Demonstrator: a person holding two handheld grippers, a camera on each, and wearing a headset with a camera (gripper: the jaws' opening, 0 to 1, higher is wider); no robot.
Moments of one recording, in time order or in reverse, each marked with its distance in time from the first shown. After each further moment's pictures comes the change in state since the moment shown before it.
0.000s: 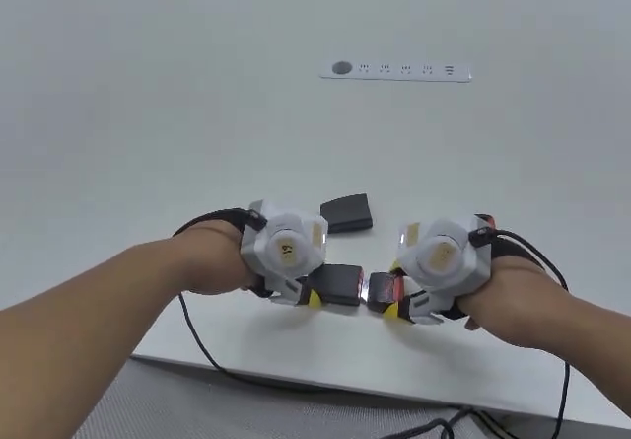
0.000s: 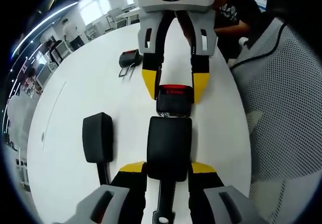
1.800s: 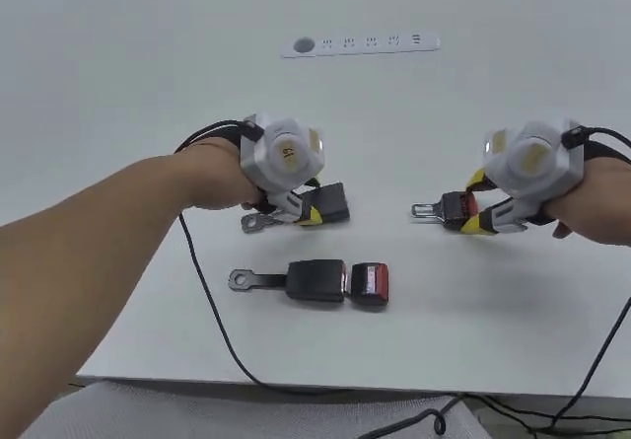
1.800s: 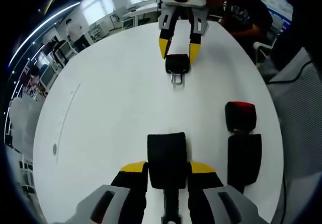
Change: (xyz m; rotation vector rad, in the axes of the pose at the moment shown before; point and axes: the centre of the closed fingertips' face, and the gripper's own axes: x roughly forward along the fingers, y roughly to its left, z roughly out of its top) left arm 0.006 0.096 0.035 0.019 0.010 0.029; right arm -0.073 -0.108 -0.095 0.064 0.110 -0.146
